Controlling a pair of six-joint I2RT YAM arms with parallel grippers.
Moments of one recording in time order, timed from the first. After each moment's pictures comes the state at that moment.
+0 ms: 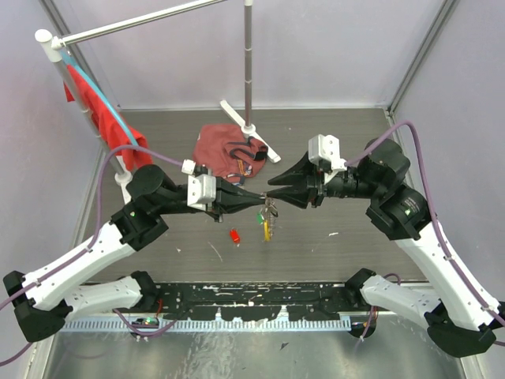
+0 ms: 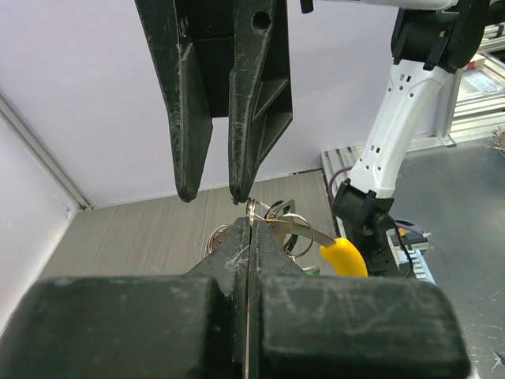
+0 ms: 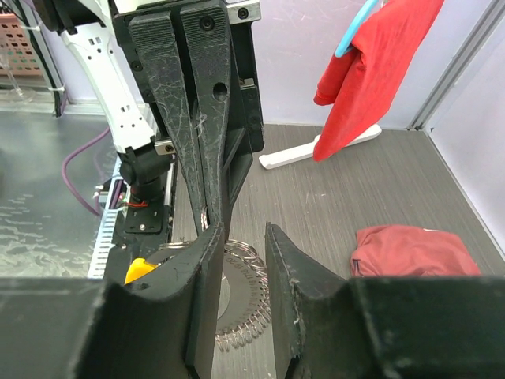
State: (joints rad) left arm -0.92 0.98 1.01 0.18 0.66 0.12; right arm 0.64 0.94 1.31 -0.38 -0.84 -0.15
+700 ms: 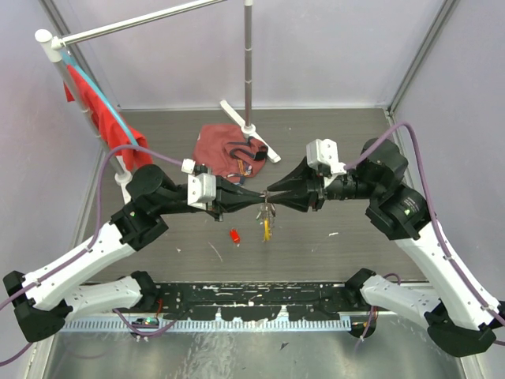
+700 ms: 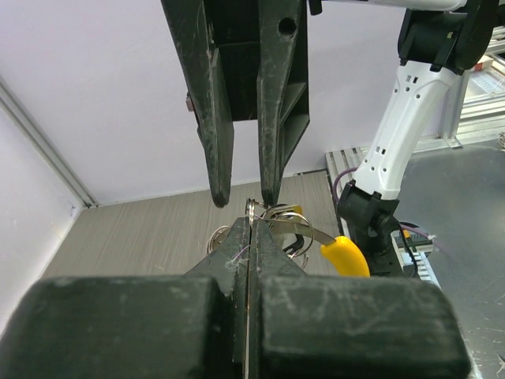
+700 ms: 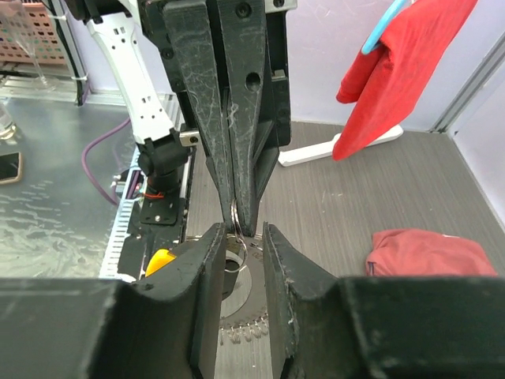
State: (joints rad) left arm -0.93 0.98 1.02 0.18 0.65 0.12; right arm 0.64 0.93 1.31 -0.40 -0.90 -0.18
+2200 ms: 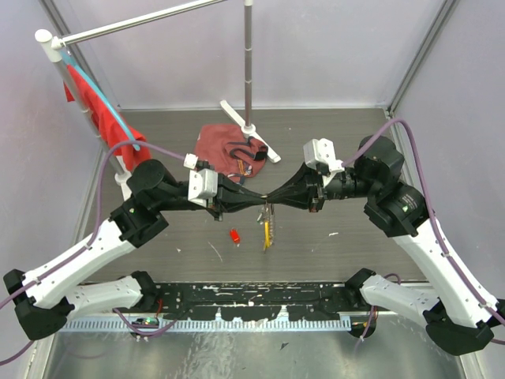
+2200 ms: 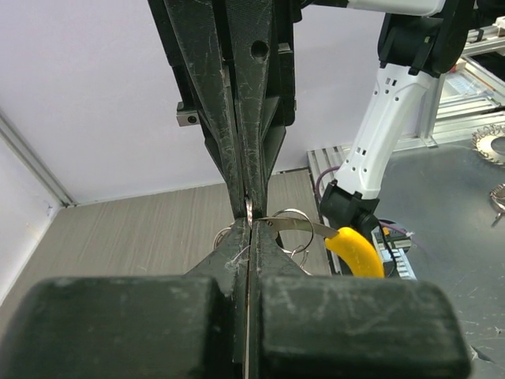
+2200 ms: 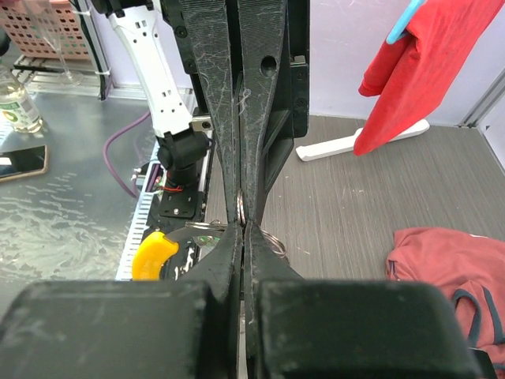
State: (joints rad) left arm -0.92 1.00 1.06 0.14 0.70 0.09; right arm 0.63 0.96 1.32 -0.44 -0.96 -0.17
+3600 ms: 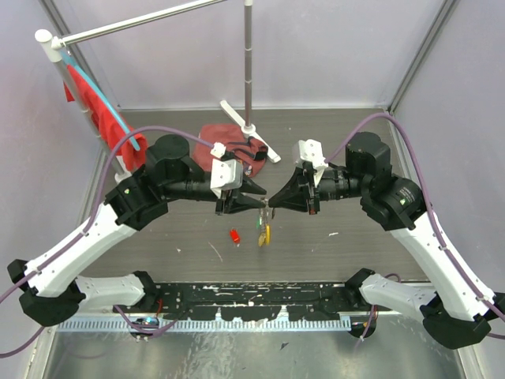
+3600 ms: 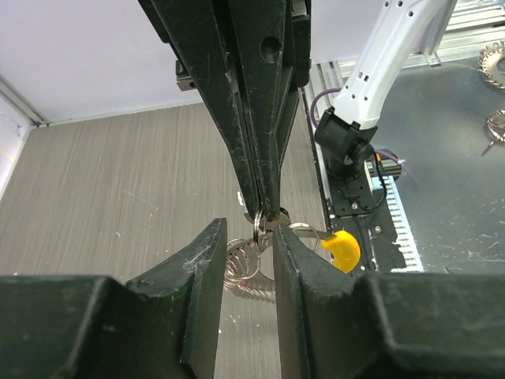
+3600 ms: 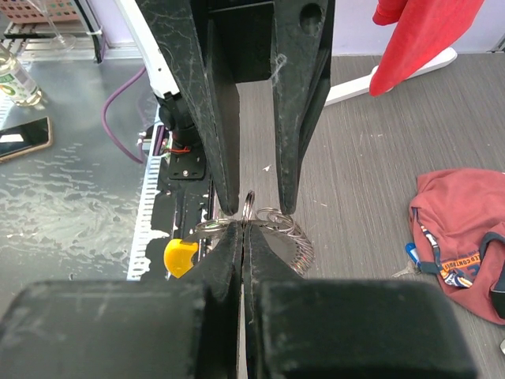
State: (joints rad) left arm -0.92 1.14 1.38 -0.42 0.67 0.29; right arm 0.63 1.01 1.38 -0.68 -0.91 -0.25
